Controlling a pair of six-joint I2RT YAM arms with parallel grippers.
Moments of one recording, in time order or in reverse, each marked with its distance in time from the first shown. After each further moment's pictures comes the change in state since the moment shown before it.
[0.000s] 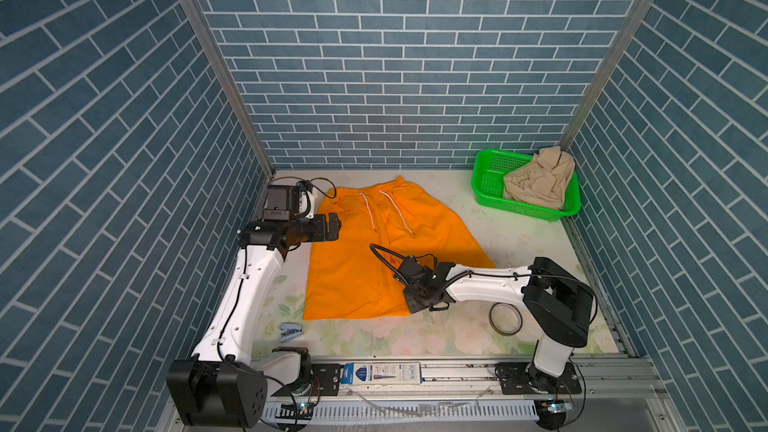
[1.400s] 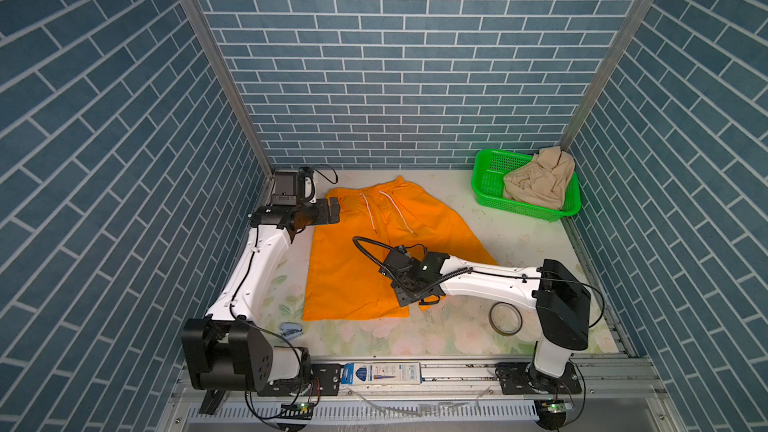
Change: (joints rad) left arm 0.000 0.122 0.046 0.116 -0.098 -0.027; right arm 0.093 0.043 0.302 -0.280 0.086 0.027
